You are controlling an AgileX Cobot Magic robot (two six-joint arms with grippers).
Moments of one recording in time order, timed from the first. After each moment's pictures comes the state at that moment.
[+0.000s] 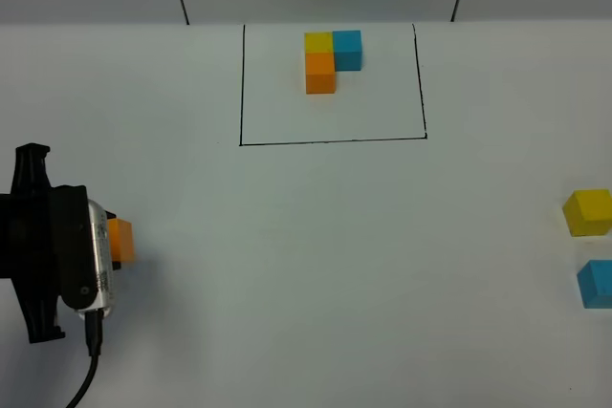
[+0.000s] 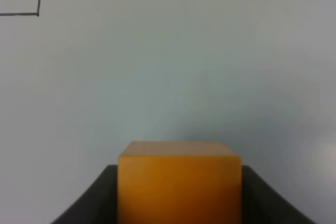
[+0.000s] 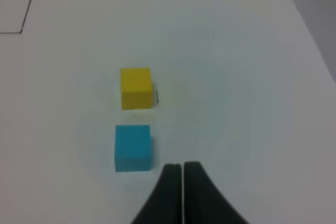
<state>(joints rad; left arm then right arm) -0.10 1.24 -0.53 -0.68 0.44 1.92 -0.15 0.00 -0.50 -0.01 1.07 -0.09</state>
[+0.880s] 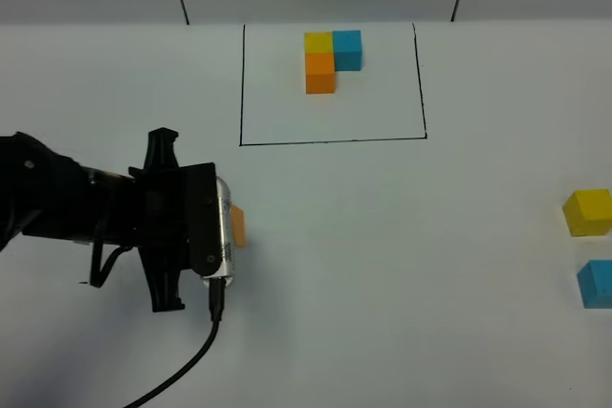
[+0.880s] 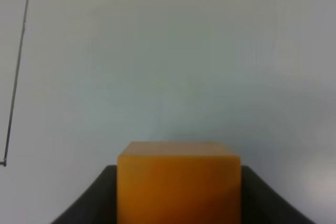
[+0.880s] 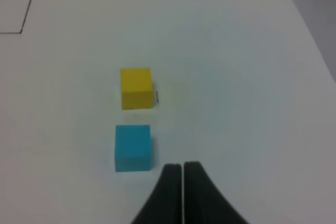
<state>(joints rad) -0.42 1.56 -0.70 -0.89 0.30 1.92 -0.15 0.00 -0.50 -0.01 1.07 -0.09</state>
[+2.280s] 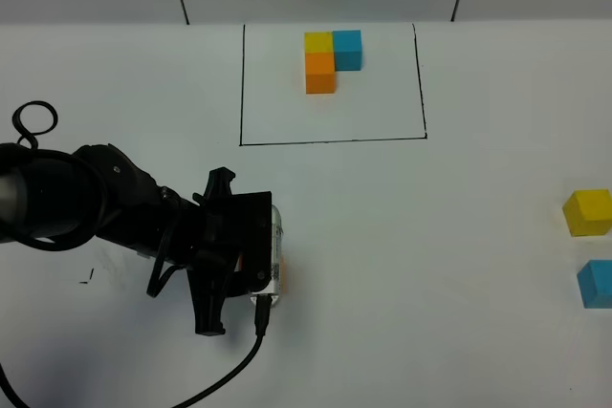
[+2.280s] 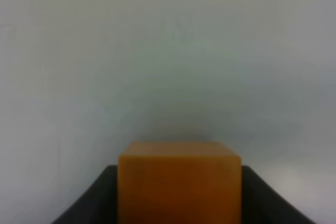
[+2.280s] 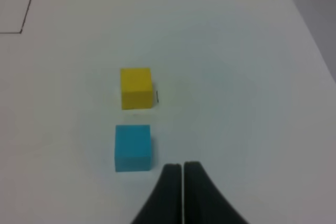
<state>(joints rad) -0.50 1.78 -0.77 -0.95 0.35 1.93 -0.15 0.00 -0.50 -0.01 1.07 -0.09</state>
